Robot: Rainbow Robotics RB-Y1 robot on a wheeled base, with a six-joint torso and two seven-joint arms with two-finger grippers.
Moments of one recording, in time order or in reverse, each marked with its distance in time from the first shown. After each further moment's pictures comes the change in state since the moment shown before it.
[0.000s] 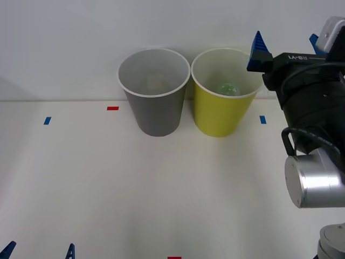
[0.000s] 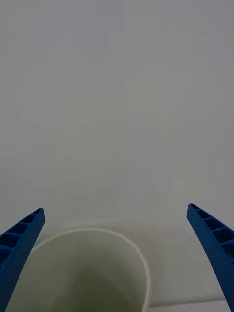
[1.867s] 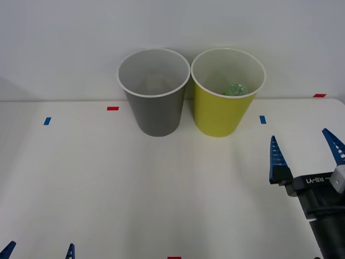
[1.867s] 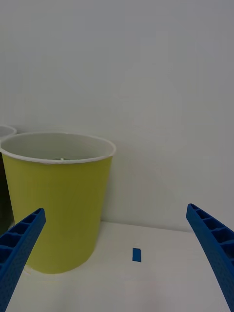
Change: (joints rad) right arm 0.668 -0.138 -0.046 0.262 -0.042 -0.981 -0.010; left arm 0.000 0.000 0.000 0.000 0.000 0.000 0.000
